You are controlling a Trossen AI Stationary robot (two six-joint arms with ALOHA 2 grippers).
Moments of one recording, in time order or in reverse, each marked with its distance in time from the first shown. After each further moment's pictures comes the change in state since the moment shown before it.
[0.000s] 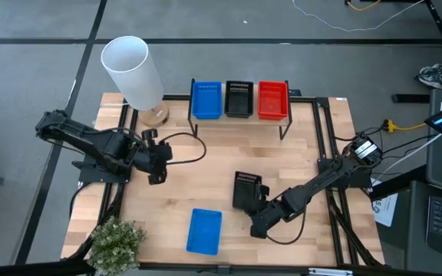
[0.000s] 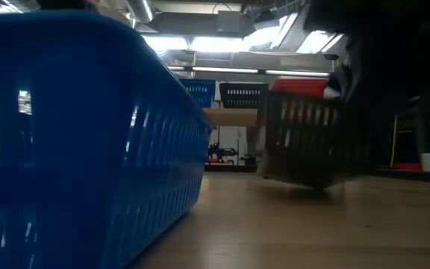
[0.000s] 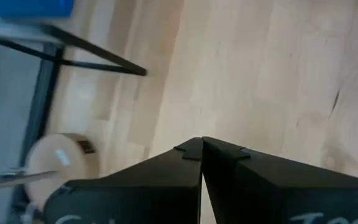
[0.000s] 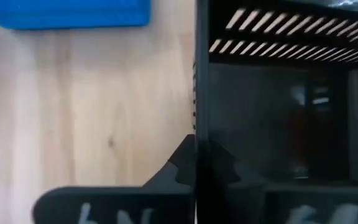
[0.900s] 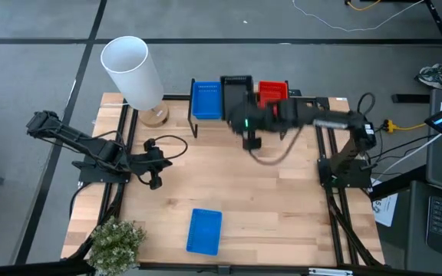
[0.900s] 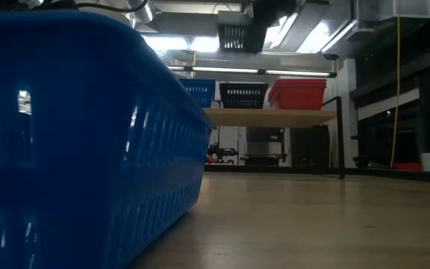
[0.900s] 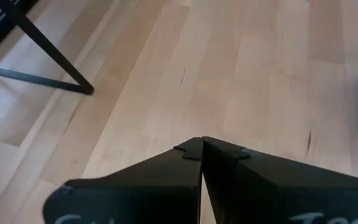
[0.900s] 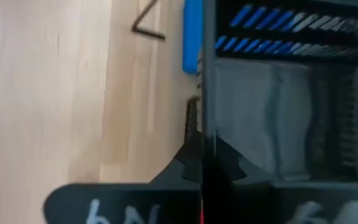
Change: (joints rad) left arm -0.025 -0.408 -0.655 0.692 0.002 -0.003; right arm -0.630 -0.049 0.793 -0.767 0.134 -1.013
